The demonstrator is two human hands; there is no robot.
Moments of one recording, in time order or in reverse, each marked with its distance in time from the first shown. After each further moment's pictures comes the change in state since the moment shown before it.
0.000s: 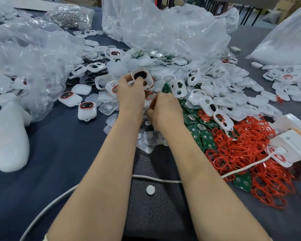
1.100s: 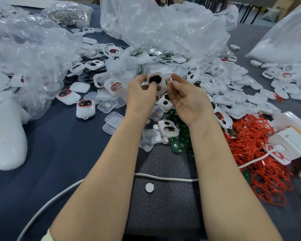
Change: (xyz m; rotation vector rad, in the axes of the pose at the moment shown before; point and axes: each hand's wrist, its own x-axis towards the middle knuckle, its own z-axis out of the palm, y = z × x) left_hand 0.000 -0.015 0.004 0.392 -0.134 0.136; right_hand 0.006 0.033 -0.037 1.832 -0.059 0.363
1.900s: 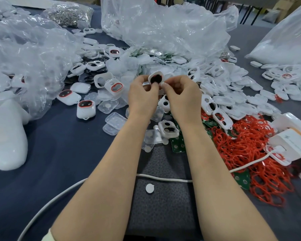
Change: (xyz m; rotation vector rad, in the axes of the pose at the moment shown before) left_hand -0.004 0.001 0.004 -0.010 0.019 0.032; right_hand -0.001 0.018 0.003 -1.021 0.106 -0.616
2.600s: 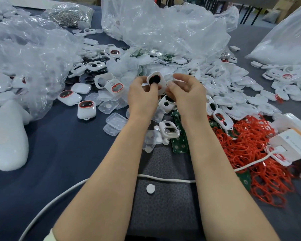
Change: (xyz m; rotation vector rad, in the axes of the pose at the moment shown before) left_hand -0.001 -0.001 0.000 -0.001 0.037 -0.030; right_hand 0.004 -0.001 -0.005 0.392 0.004 0.245
